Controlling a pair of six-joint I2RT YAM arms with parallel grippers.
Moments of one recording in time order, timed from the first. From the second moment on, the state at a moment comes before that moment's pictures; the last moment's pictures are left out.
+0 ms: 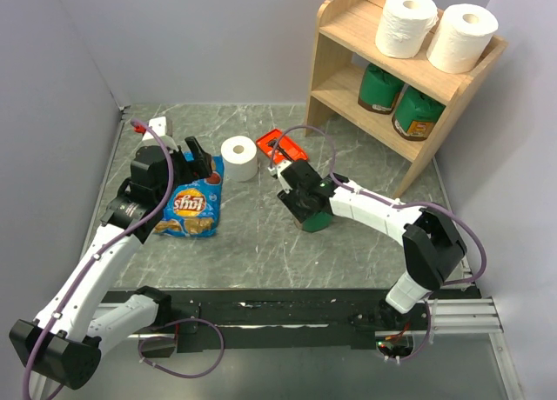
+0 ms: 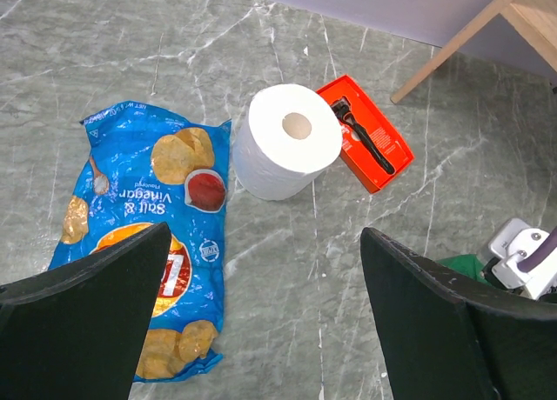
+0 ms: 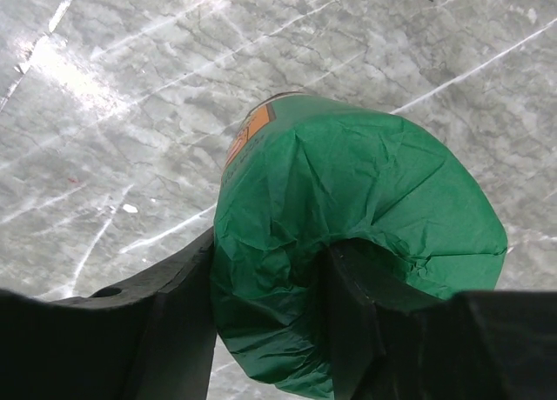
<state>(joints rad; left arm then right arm) -0.36 0.96 0.99 -0.33 -0.22 -0.42 0.76 1.61 1.16 -0.59 0.18 -0.05</state>
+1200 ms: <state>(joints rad) -0.38 0.93 0.98 -0.32 -0.22 -0.43 0.52 1.74 1.84 -0.59 0.27 -0.81</state>
